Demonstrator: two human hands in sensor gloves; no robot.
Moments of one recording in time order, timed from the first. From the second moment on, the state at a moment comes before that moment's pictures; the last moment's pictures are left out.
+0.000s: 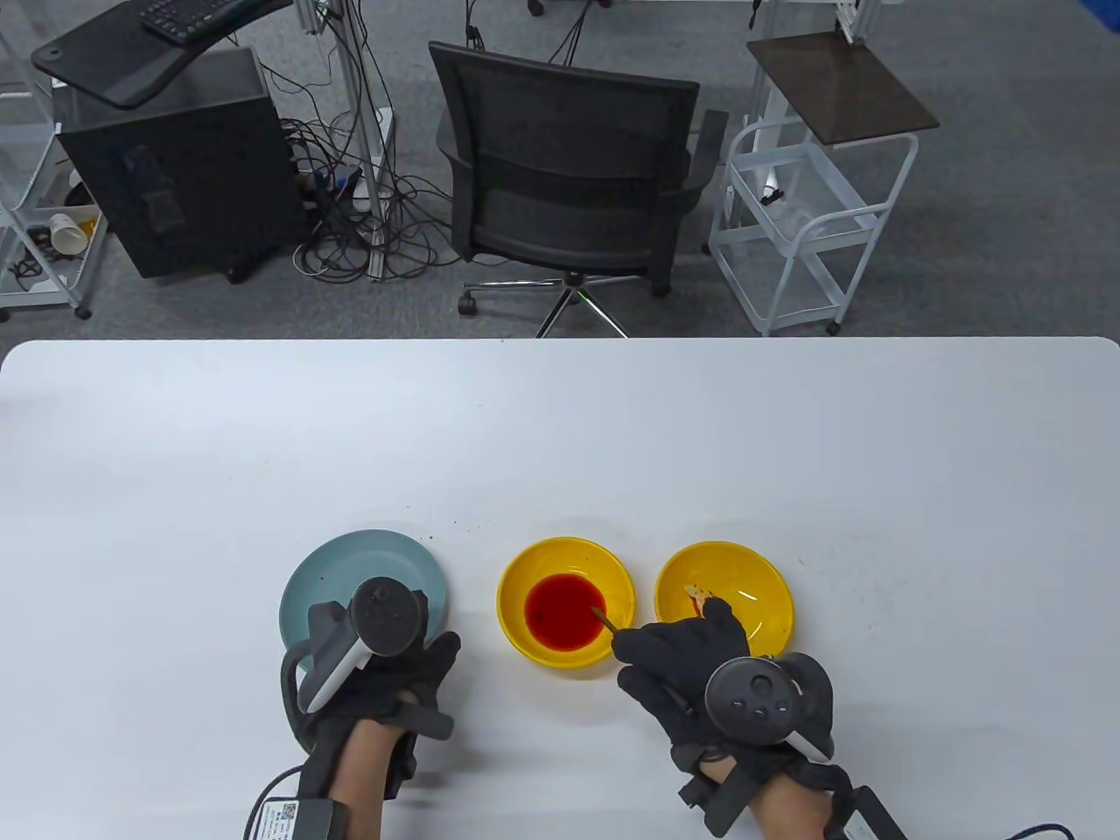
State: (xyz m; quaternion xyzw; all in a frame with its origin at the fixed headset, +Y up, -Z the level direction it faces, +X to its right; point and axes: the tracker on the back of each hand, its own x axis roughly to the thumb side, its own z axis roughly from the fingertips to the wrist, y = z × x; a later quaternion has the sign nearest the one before) left_hand -0.210 -0.728 -0.274 -0.14 0.03 0.17 0.97; right_hand 0.121 -0.703 -0.234 0.25 -0.07 0.92 0.30
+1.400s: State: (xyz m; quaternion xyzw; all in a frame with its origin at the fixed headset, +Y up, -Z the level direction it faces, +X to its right) left_hand -0.213 -0.730 -0.274 -0.15 0.04 0.17 0.97; right_hand 0.228 -0.671 -0.247 0.00 -0.17 0.89 0.43
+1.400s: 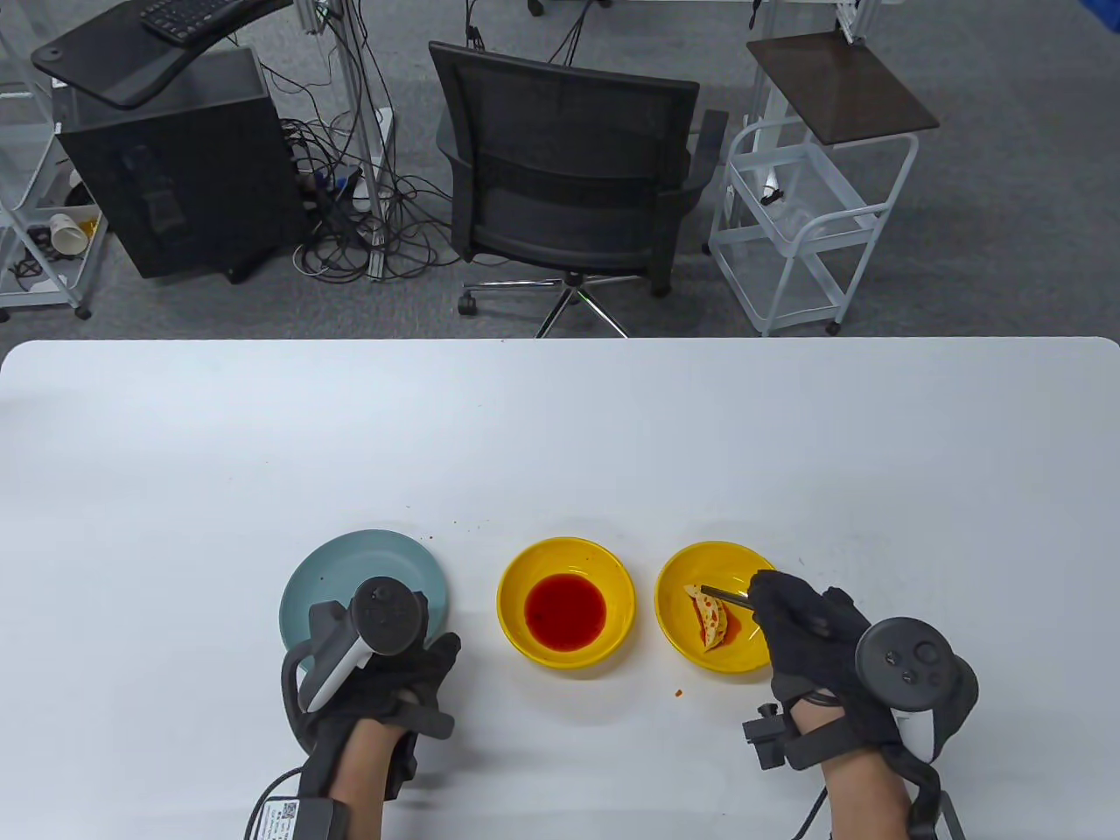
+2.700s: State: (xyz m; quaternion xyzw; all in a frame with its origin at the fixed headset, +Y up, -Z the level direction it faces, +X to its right) left_hand -0.212 -0.732 -0.274 -0.16 0.04 0.18 0.97; right_hand 0.230 -0.674 -0.249 0.00 -0.13 0.91 0.40
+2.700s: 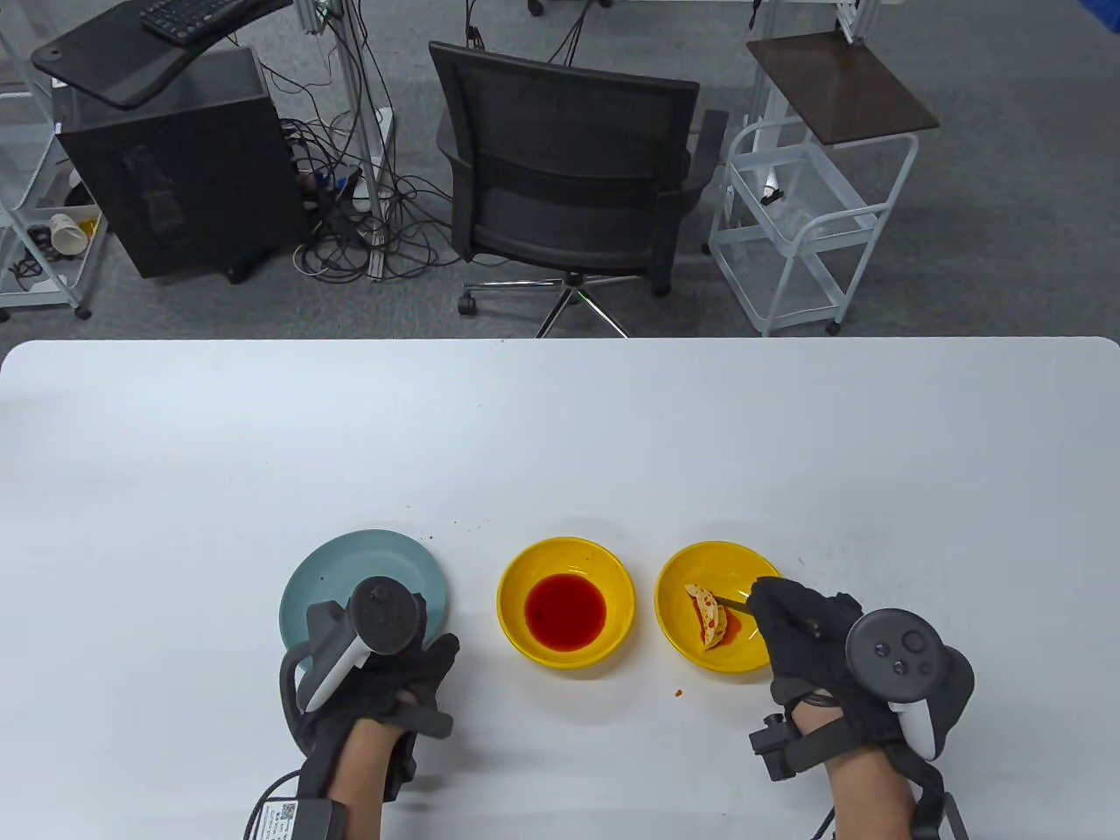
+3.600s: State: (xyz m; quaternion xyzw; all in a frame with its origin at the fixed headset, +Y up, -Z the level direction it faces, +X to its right) left_hand -0.212 -0.733 -0.274 -0.18 0.04 0.19 0.97; right_hand 0.181 -0.675 -0.240 0.14 -0.13 0.91 0.37
